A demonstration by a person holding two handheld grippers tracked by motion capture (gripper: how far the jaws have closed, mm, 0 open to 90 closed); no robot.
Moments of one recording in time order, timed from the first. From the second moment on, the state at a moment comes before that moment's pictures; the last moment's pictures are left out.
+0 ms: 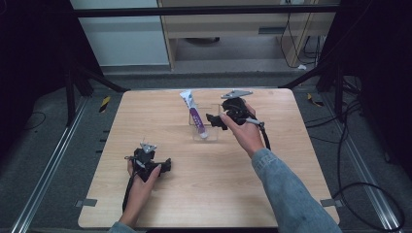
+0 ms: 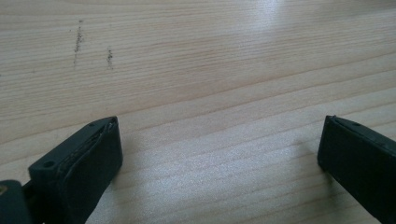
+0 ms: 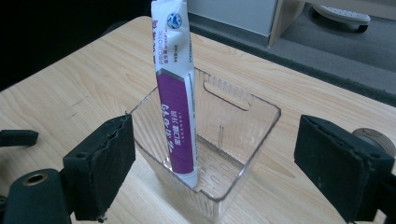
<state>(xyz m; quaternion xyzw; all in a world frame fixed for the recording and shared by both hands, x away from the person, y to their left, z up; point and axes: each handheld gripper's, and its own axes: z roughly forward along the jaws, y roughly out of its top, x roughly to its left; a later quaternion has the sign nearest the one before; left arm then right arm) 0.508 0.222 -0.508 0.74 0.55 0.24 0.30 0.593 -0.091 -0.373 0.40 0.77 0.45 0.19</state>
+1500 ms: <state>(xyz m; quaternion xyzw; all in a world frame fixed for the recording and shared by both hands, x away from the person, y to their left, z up) 0.507 0.222 -0.508 0.74 0.55 0.24 0.30 0.539 -0.199 -0.413 0.48 0.74 0.41 0.24</state>
